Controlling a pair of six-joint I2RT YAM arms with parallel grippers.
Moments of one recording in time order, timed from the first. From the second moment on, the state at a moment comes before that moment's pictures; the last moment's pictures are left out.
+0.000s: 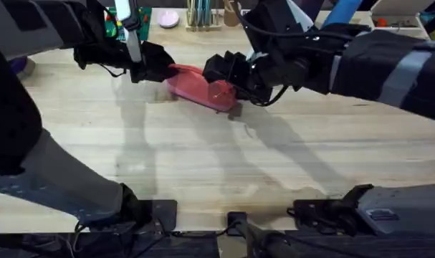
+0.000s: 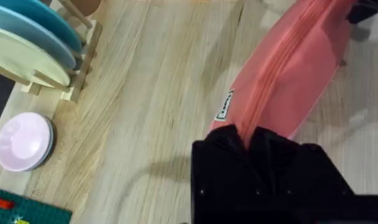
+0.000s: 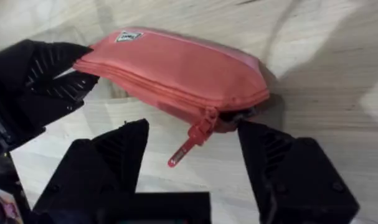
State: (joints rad) left arm 0.19 1.81 1.17 -0.67 0.90 1.47; right arm 0.64 1.57 1.08 -0.47 -0.10 0.97
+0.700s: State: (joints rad) left arm 0.19 1.81 1.17 -0.66 0.89 1.47; right arm 0.64 1.59 1.08 -0.49 -0.06 0.97
